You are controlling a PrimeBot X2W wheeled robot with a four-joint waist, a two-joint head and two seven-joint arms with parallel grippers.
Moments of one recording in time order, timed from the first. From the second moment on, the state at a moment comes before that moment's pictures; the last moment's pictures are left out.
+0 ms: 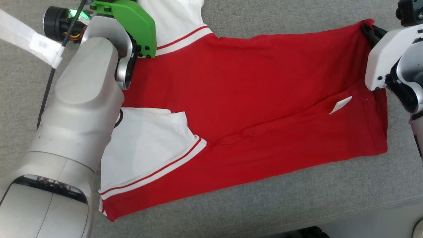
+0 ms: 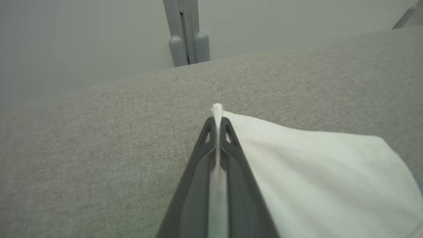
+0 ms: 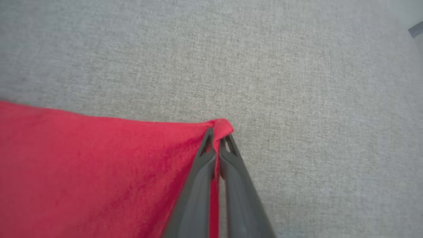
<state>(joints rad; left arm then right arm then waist) -1.20 0.09 -0.57 0.98 -0.50 0.05 -0.05 -0.76 -0.45 0.19 0.30 0.36 0.13 0.51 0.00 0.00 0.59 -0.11</state>
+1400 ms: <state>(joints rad) -0.25 0.14 -0.51 0.22 -0.50 0.03 -0.22 -0.52 -0.49 0.14 0.48 0.21 0.13 0.32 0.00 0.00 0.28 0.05</state>
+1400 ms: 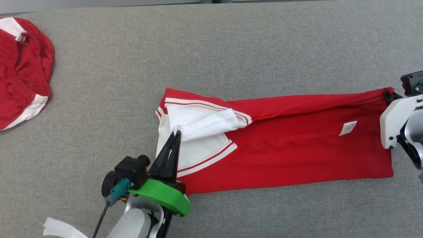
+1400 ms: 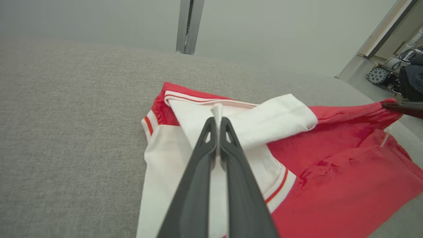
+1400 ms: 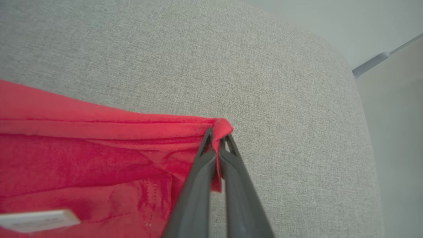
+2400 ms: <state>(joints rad) -0.11 0.14 -0.42 0.22 -0.49 0.06 -0.26 -0.31 -0.30 -0.13 0.27 0.20 0.13 0.27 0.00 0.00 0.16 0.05</state>
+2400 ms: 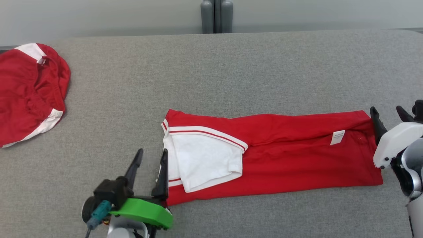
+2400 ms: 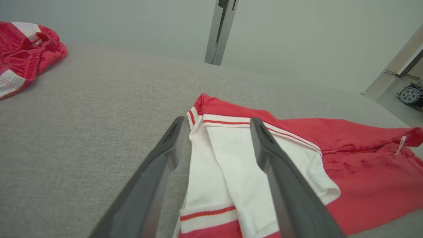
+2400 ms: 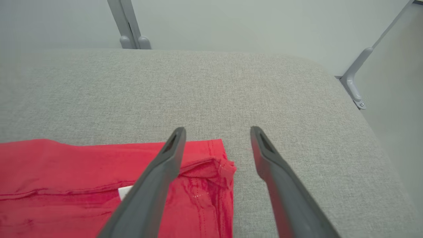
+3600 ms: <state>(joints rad) -0.08 0.05 -0.06 0.11 -0.27 -0.12 -0.26 -0.51 -0.17 -0.30 0.58 0.10 0.13 0.36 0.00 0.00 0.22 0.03</state>
